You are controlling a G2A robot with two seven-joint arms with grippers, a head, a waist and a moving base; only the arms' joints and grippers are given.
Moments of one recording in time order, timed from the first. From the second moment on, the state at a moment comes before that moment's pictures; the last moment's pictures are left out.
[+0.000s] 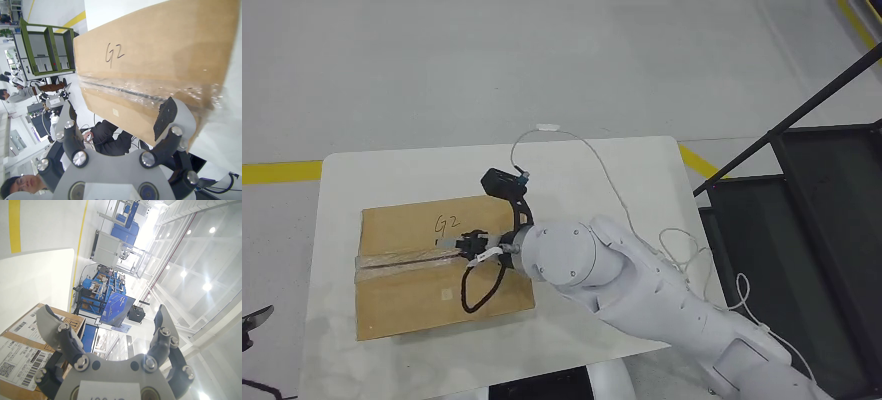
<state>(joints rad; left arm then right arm) 2.22 -1.37 -2.28 -2.12 -0.90 0.00 -0.26 -0.88 -1.40 0.70 -1.94 -0.24 0.96 0.79</state>
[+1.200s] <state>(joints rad) 2.22 -1.37 -2.28 -2.12 -0.90 0.00 -0.26 -0.48 -1.81 0.38 -1.29 0.14 0.77 0.51</state>
